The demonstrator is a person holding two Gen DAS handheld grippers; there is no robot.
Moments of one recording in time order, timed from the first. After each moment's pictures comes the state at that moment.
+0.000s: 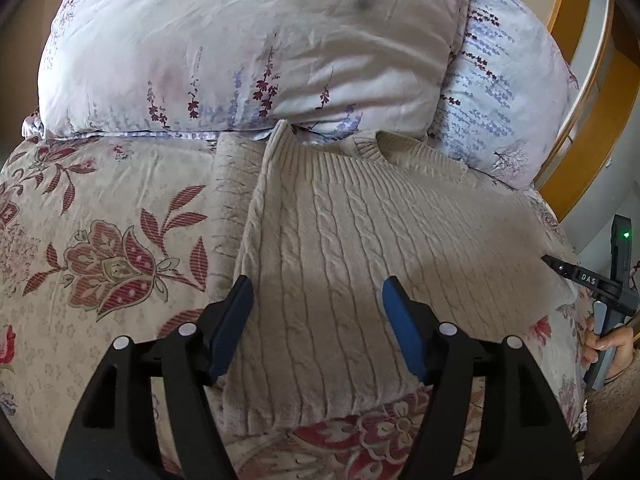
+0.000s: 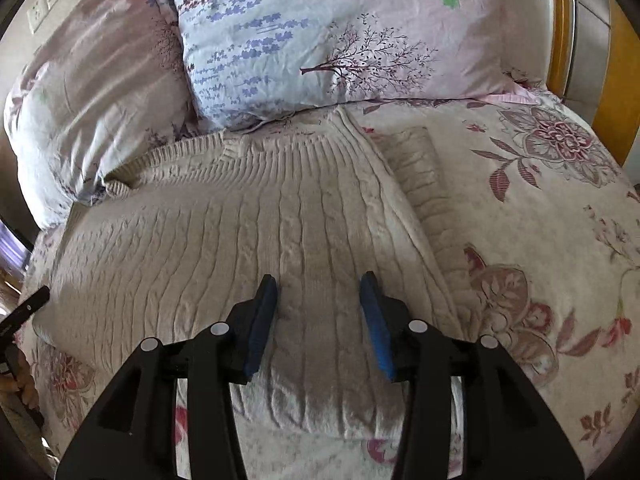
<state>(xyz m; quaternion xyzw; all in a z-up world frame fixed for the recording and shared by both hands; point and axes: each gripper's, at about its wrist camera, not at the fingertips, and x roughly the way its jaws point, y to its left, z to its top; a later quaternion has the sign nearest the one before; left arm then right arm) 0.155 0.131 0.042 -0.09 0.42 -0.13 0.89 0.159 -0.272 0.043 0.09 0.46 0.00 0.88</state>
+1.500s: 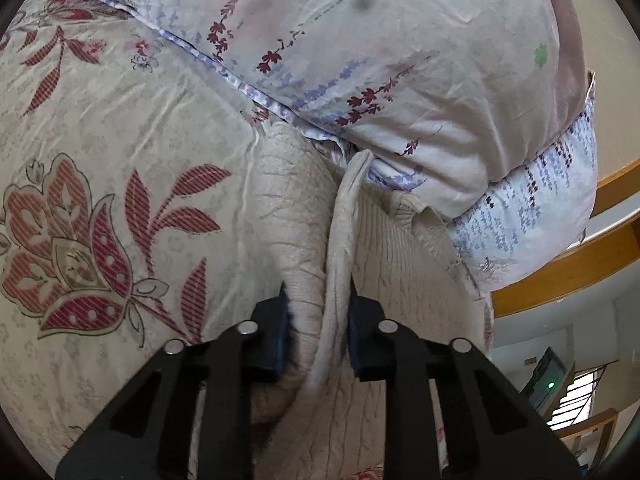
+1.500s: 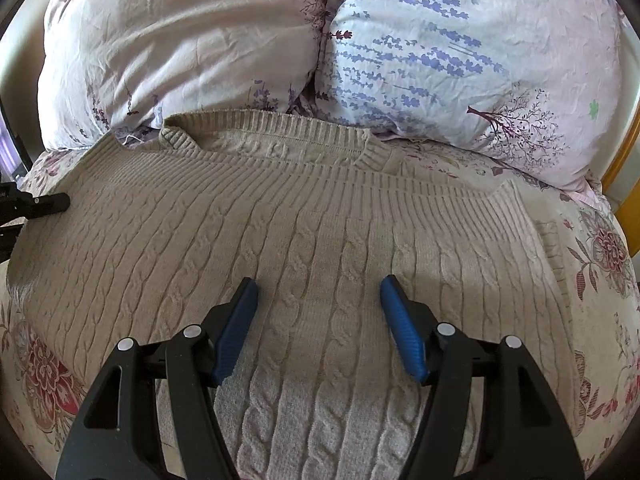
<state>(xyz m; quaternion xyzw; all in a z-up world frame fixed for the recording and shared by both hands) 0.230 0.186 0.017 -0.36 0.47 -0.11 0.80 0.200 -0.152 0.039 -0.05 0.45 0.06 0.89</state>
